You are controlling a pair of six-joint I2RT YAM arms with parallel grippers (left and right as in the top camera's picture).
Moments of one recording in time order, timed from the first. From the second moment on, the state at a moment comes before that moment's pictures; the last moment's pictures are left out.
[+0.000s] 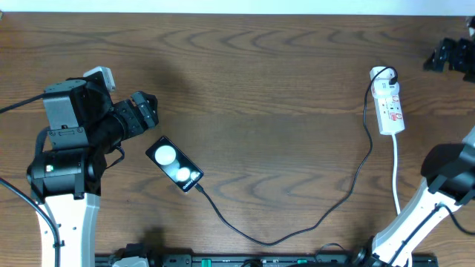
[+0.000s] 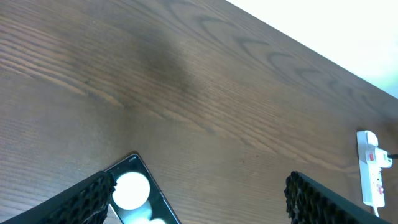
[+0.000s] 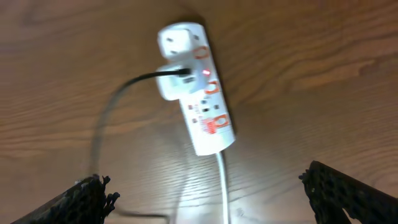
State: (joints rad) left arm 0.11 1.09 1.17 -0.84 0.29 -0.35; right arm -0.45 2.21 2.61 -1.68 -0.22 -0.16
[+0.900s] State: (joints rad) left arm 0.11 1.09 1.17 -0.84 0.29 -0.35; right arm -0.33 1.90 2.65 -1.69 -0.22 -0.11
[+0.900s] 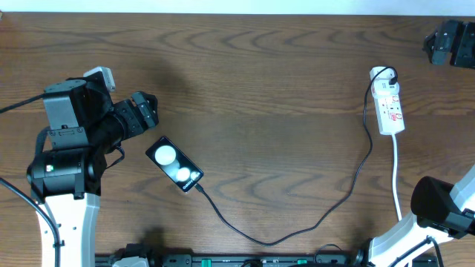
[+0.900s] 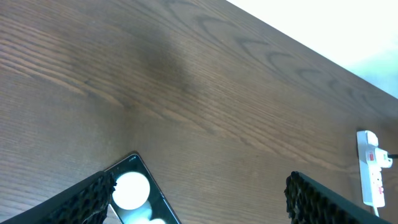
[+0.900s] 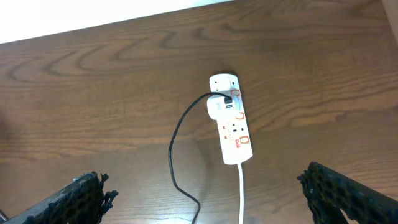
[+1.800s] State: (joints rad) left arm 0.02 0.95 1.06 -0.90 0.13 -0.32; right arm -0.33 1.90 2.65 -1.69 -0.22 -0.11
